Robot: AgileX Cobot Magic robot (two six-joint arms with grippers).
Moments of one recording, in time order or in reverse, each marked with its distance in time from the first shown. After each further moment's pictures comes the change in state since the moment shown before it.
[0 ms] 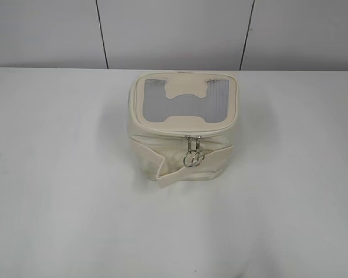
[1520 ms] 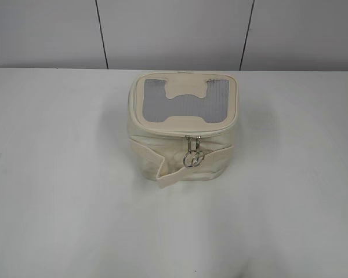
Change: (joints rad) left arm 0.406 -0.083 0.017 -0.041 -0.003 0.093; right arm -0.188 -0.130 0.005 0.000 -0.018 0.008
